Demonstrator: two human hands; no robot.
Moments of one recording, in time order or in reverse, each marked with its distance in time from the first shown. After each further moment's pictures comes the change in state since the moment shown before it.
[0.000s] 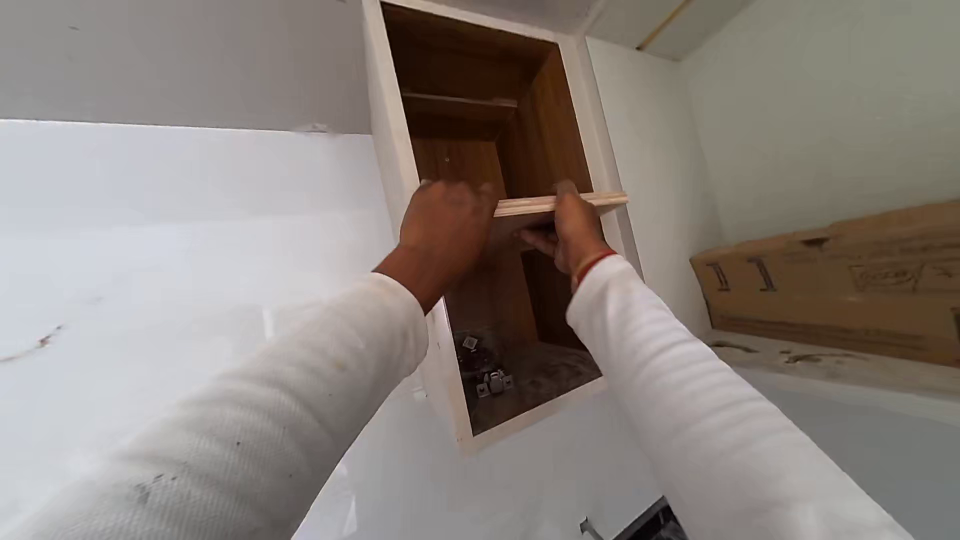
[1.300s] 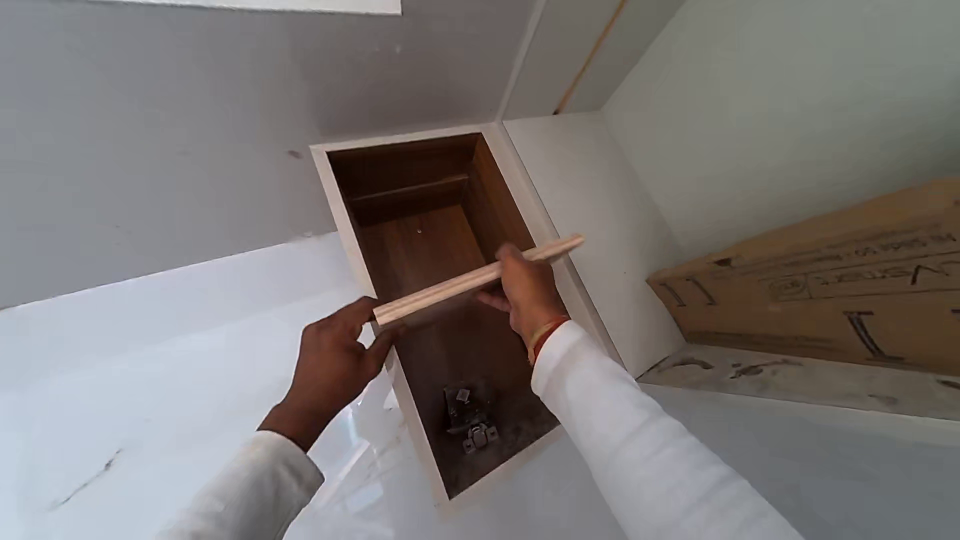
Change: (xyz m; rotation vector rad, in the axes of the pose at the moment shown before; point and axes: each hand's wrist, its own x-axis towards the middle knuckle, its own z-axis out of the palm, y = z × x) left_hand -0.044 -0.048 0.025 -0.453 0.588 0.189; right_hand -0.040 -0.039 -0.032 0.218 0.012 0.084
